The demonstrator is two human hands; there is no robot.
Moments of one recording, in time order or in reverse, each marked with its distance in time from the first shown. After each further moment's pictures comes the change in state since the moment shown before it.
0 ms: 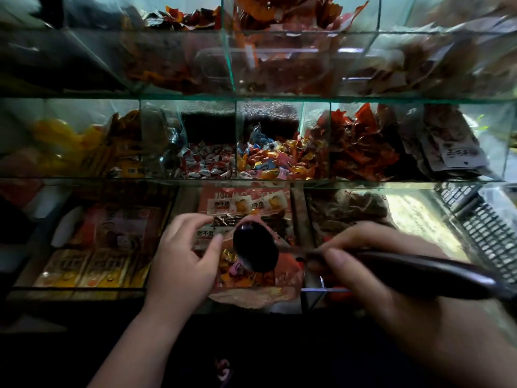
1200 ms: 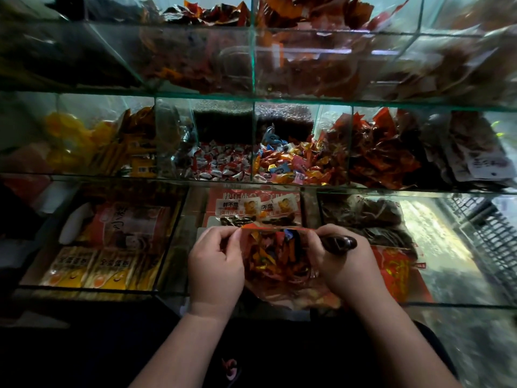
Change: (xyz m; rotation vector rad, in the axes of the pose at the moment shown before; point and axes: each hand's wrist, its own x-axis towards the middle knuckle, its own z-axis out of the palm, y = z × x) left_hand 0.006 -0.005 0.048 -0.201 0.238 -0.094; right_hand 0.061 0.029 0.091 0.243 0.115 0.444
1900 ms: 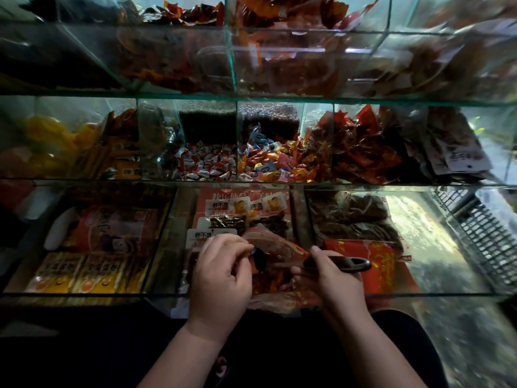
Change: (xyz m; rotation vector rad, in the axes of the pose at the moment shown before) left_hand -0.024 0.024 -0.003 0.026 -0.137 0.342; right_hand -0.030 0.032 0.019 0.841 0.022 0.717
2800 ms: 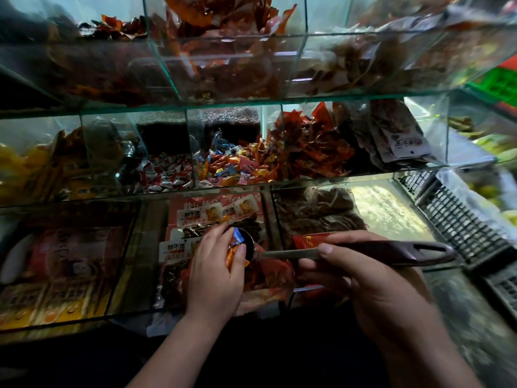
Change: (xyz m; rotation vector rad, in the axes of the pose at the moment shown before) left_hand 0.002 0.004 0.058 0.109 -0.322 -0.247; right_hand -0.105 -0.093 -0.062 0.175 -0.170 -0.309
